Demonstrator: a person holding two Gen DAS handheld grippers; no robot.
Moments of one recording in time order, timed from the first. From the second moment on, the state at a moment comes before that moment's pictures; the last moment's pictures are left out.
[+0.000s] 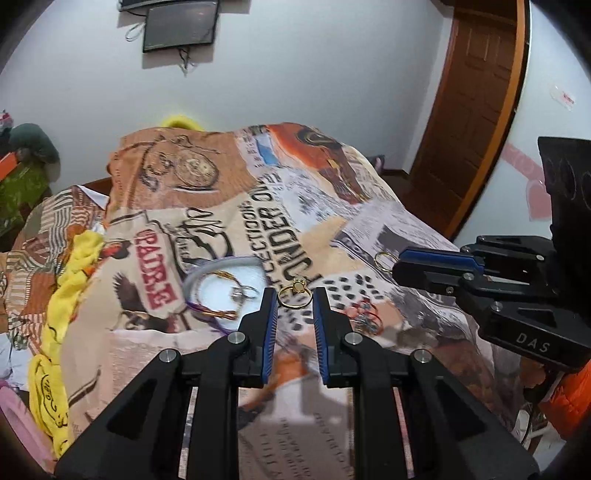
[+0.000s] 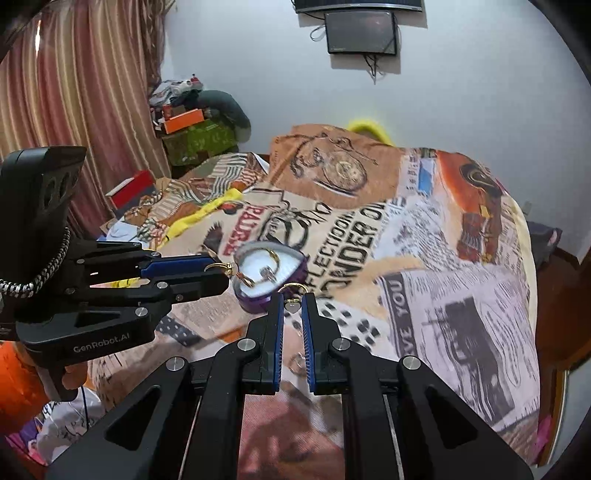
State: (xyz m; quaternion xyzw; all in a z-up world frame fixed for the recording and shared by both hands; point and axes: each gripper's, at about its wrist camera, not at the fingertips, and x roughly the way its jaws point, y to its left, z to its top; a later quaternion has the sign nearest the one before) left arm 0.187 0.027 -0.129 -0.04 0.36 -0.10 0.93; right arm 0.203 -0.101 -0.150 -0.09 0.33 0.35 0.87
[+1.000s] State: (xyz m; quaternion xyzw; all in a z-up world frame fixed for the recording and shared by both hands) left arm 0.239 0.093 -0.178 -0.08 0.39 -0.06 0.91; right arm 0.268 -0.022 -0.182 -0.12 0.39 0.36 0.84
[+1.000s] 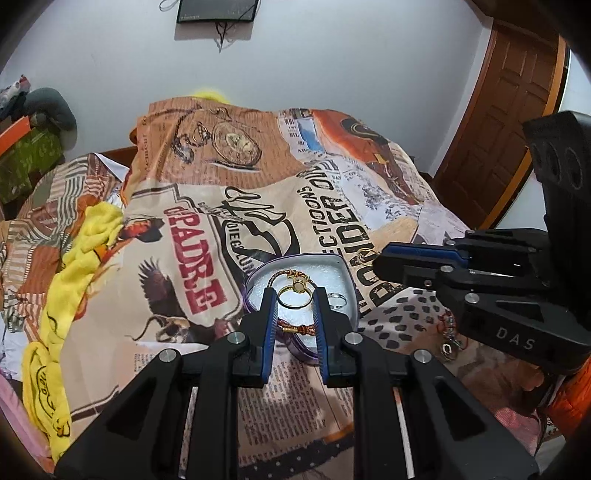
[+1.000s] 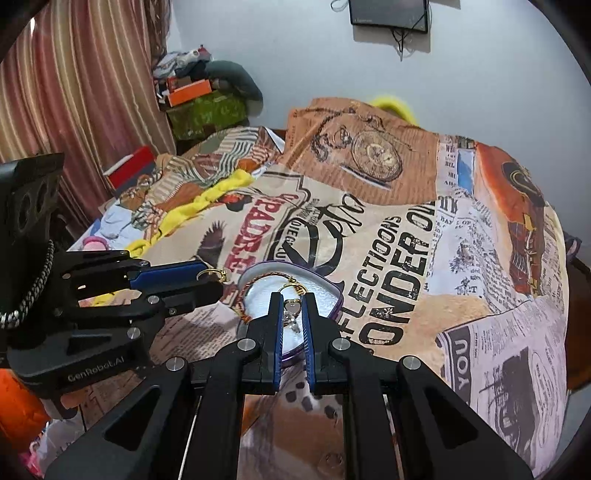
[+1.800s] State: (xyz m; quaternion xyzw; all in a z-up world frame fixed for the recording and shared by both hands) left arm 0.276 0.094 -0.208 -0.08 0.43 -0.07 0.90; right arm 0.297 -0.004 -0.220 -0.14 0.44 0.35 0.81
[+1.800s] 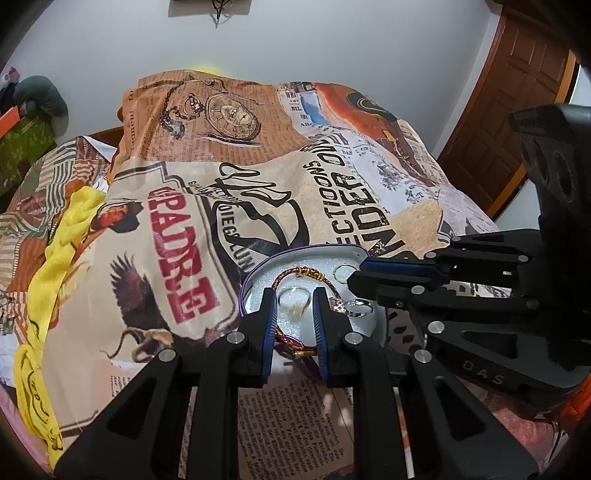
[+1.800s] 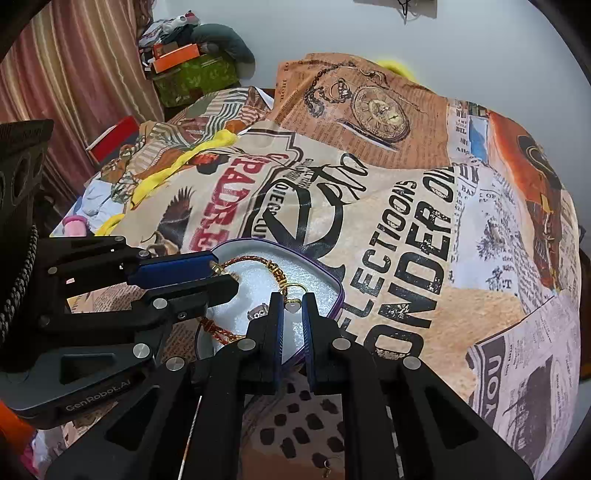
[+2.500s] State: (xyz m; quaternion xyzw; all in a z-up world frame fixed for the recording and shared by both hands) left arm 0.246 0.095 -0.169 -0.07 0.40 -0.05 0.91; right arm 0.278 -0.012 -0.197 -0.17 0.42 0.33 0.83
